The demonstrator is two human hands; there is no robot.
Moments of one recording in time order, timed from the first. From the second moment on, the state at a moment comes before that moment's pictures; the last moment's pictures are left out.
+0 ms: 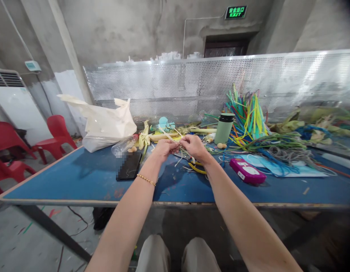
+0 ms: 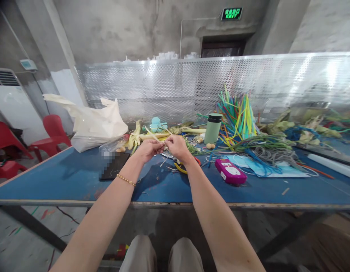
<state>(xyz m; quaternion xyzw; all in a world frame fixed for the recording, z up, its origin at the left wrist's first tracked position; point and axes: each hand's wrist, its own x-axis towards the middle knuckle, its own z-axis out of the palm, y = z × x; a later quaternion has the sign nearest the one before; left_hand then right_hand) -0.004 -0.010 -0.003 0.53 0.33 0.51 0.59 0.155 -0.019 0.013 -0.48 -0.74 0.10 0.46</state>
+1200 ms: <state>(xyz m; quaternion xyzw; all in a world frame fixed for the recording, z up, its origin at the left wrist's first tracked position) -0.004 -0.011 -0.001 0.49 0.33 0.55 0.59 0.149 -0.028 0.010 -0.48 -0.68 0.29 0.47</state>
